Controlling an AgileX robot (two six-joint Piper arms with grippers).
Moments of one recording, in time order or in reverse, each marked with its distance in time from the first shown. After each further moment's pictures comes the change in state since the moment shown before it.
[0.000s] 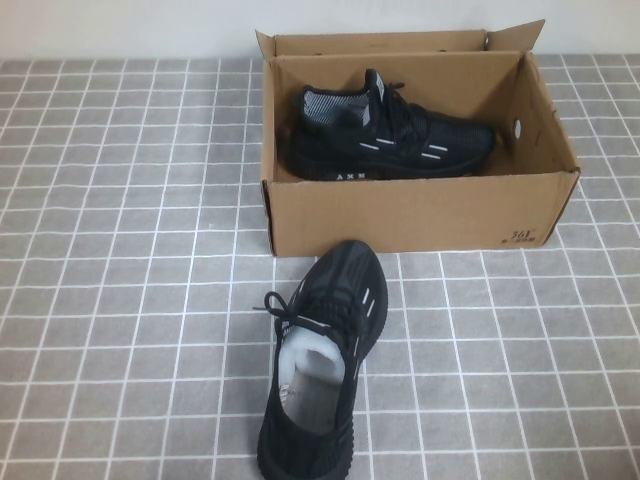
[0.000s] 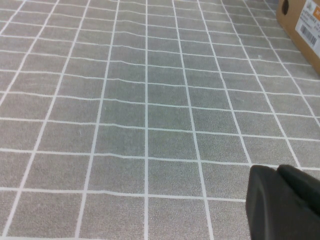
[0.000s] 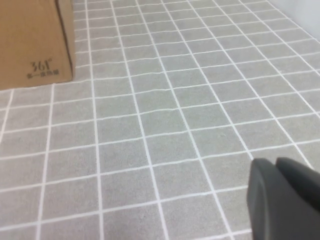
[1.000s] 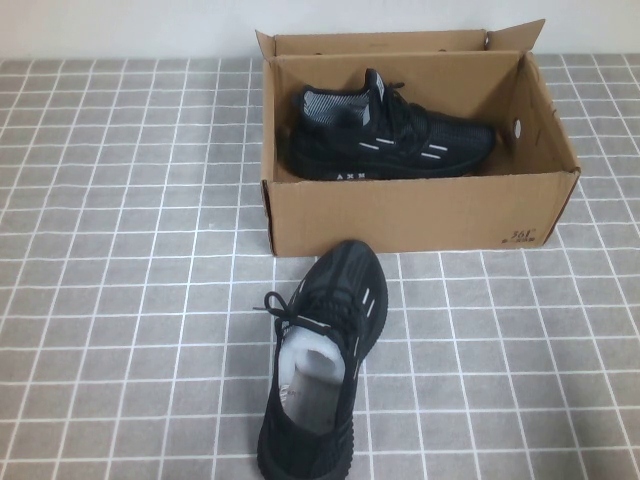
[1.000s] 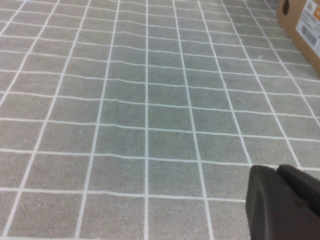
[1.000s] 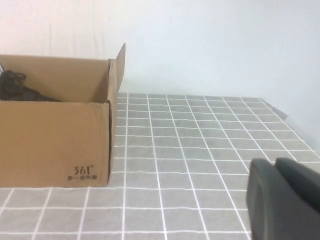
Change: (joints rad) right arm 0.020 0.174 0.001 0.515 -0.447 -0.547; left arm 0.000 0.000 0.000 0.000 0.000 0.000
